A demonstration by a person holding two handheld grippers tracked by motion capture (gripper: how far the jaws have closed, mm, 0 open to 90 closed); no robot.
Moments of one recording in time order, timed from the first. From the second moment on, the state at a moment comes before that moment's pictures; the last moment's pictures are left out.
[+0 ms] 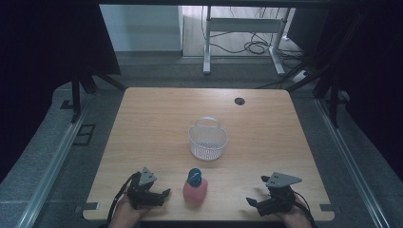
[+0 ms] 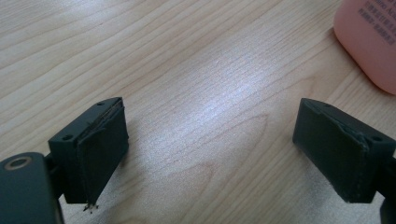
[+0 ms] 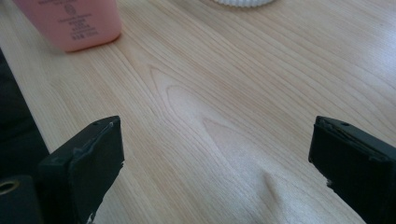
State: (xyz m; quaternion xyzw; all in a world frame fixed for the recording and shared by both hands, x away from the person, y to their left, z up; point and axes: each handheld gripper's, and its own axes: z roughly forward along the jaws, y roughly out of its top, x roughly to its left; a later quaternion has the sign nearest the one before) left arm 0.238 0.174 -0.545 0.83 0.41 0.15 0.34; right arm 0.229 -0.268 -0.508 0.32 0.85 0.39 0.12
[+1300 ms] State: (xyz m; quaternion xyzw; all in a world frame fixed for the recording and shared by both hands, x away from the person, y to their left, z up) left arm 0.238 0.174 -0.545 0.83 0.41 0.15 0.34; right arm 0.226 -0.243 -0.489 0.29 0.85 0.43 0.10
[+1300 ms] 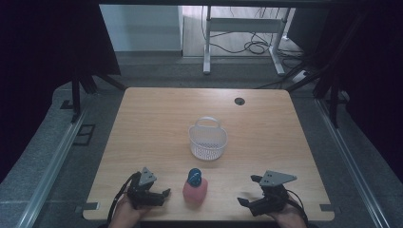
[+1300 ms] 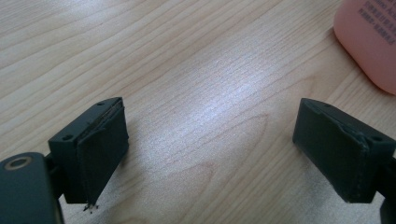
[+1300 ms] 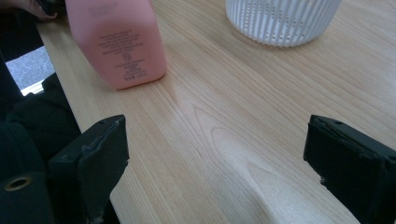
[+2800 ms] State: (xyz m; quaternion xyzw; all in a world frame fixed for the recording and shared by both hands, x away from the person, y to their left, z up) left arm 0.238 0.174 -0.545 0.83 0.41 0.15 0.34; right arm 0.233 -0.197 -0.466 0.24 0.86 0.45 0.06
